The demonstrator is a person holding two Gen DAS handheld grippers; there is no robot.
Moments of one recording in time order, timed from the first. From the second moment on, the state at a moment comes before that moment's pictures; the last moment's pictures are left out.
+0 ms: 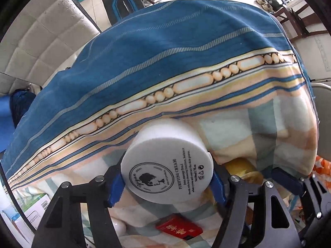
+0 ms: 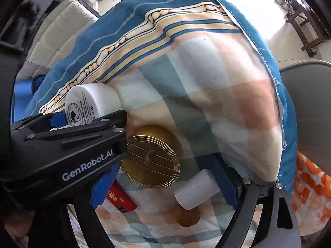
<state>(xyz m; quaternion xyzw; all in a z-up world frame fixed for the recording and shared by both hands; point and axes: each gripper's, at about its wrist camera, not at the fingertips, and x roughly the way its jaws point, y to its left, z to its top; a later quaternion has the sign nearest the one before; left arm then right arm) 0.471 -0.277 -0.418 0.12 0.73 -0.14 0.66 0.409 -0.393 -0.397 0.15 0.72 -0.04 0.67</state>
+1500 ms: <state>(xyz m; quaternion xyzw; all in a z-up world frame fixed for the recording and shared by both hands) 0.415 -0.184 -0.425 0.09 0.74 -0.09 0.66 0.403 -0.321 -0.432 0.05 0.74 -0.07 0.67</state>
